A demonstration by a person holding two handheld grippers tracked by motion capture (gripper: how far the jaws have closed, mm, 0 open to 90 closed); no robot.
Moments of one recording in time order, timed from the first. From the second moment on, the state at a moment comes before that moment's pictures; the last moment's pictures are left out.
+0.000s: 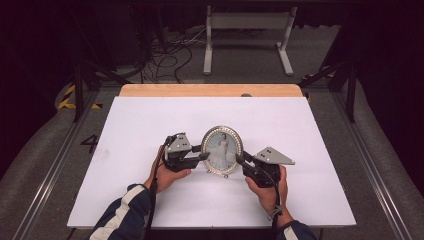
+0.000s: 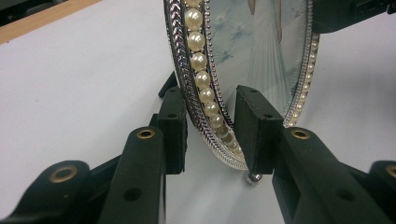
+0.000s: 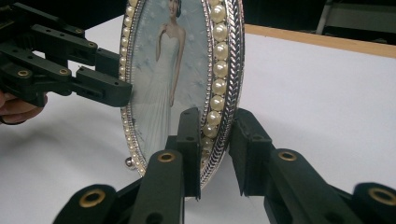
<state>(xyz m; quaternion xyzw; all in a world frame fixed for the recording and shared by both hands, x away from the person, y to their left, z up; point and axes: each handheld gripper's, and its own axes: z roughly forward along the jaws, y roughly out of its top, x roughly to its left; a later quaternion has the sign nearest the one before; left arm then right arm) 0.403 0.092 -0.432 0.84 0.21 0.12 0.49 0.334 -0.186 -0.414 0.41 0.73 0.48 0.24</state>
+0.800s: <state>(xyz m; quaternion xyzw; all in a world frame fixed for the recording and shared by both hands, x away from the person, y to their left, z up) 0.393 0.092 -0.430 0.84 0.22 0.12 0.48 0.341 -0.188 -0.416 0.42 0.73 0.48 0.24</state>
